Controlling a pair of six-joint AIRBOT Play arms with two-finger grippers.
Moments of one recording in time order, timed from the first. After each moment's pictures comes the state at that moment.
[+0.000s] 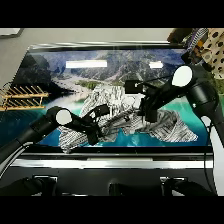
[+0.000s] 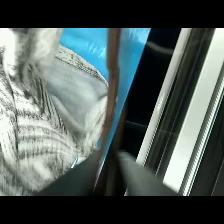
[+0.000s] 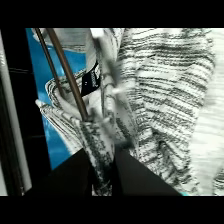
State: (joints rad) left arm -0.63 -1.26 1.03 1.02 -1.04 -0.82; right arm 0.30 -1.28 1.45 -1.19 1.55 0.43
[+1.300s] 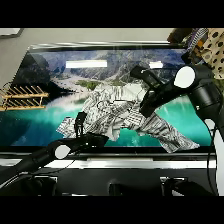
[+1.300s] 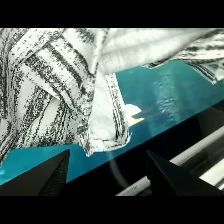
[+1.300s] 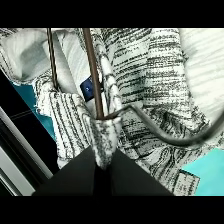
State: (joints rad) left arm -0.81 -1.07 0.52 0.89 -0.24 -1.59; right arm 0.30 -1.25 1.45 -1.29 1.47 0.95
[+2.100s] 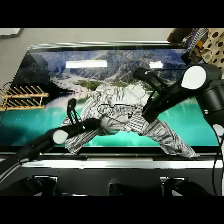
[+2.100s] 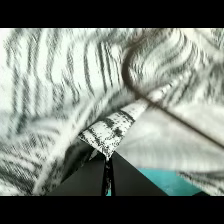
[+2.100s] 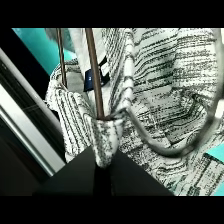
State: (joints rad) left arm -0.62 -1.13 0.66 0.89 -0.26 -1.66; right arm 0.30 -1.18 1.45 -1.26 1.61 1.02
